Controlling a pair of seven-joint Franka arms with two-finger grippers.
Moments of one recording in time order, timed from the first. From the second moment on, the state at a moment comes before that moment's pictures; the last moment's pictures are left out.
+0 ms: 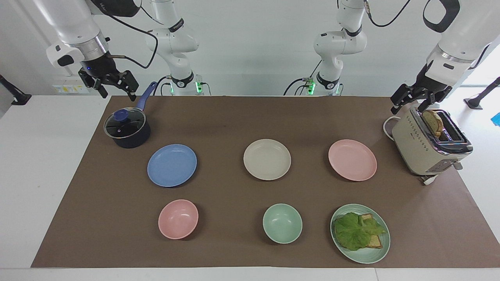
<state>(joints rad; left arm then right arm) 0.03 0.00 -0.02 -1.57 -0.04 1.59 -0.04 0.01 -0.09 -0.08 -1.65 0.00 1.55 0.08</state>
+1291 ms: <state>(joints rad) 0.06 0.00 0.00 -1.98 -0.04 1.93 -0.04 0.01 -0.09 -0.08 -1.65 0.00 1.55 0.08</state>
